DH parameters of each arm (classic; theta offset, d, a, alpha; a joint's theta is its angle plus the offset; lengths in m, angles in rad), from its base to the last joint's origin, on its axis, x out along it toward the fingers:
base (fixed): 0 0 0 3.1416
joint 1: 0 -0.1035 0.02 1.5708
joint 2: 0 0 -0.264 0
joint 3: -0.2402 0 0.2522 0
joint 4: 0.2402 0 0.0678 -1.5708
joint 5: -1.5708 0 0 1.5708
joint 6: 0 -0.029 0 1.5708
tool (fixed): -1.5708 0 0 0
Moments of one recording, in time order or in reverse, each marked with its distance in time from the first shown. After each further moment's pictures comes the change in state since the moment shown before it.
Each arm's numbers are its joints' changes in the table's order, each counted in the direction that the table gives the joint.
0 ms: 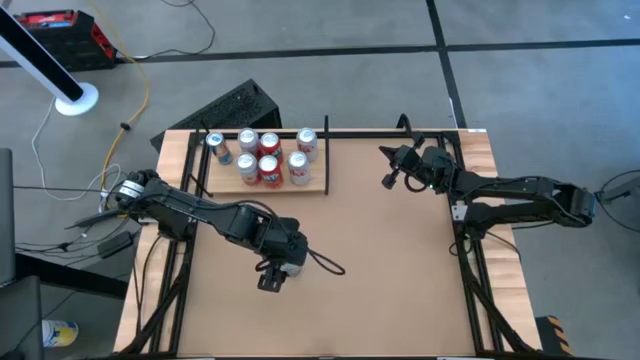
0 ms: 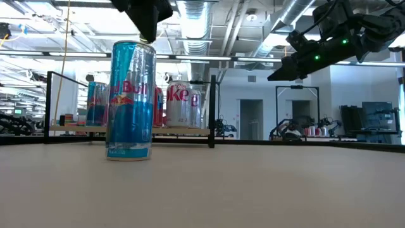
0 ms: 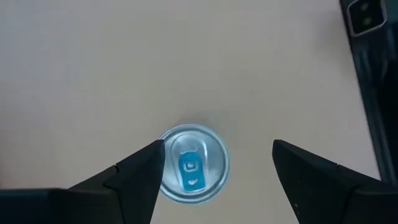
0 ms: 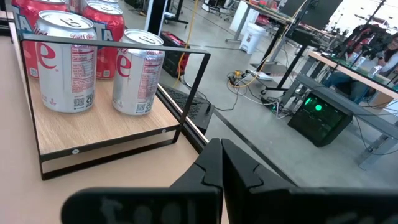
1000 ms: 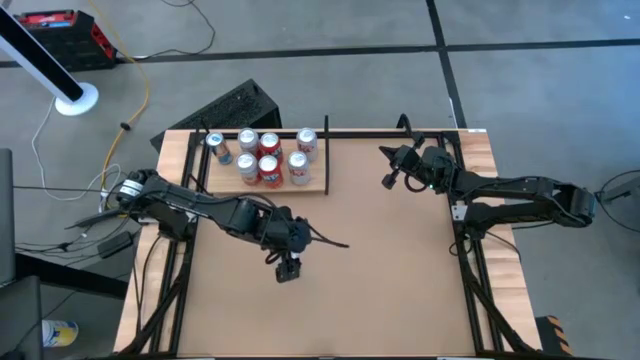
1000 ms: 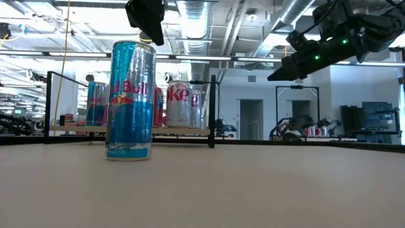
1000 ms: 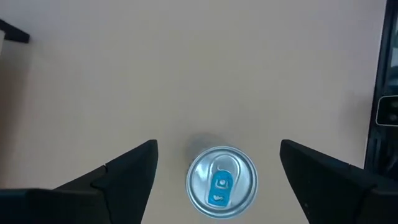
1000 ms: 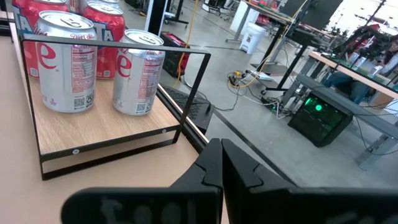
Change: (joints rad) left arm -0.036 0.000 -0.042 0.008 -0.116 0.345; right arm 0.000 0.000 0.000 0.000 0.000 0.000
